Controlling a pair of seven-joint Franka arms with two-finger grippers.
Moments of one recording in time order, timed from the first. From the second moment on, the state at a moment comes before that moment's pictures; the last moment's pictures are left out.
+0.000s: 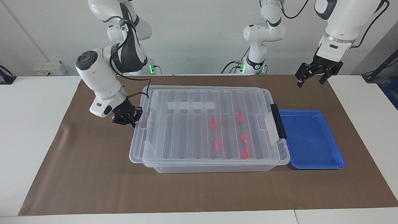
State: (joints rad) left arm -0.02 -0.04 -0.06 -1.60 0.03 1.63 -0.14; right arm 0.19 0.17 -0.08 -1.82 0.20 2.07 -0.23
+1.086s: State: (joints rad) left arm -0.02 -0.04 -0.06 -1.61 0.03 1.65 -0.14; right arm 0.15 0.13 -0.09 -1.84 0.12 2.09 -0.23
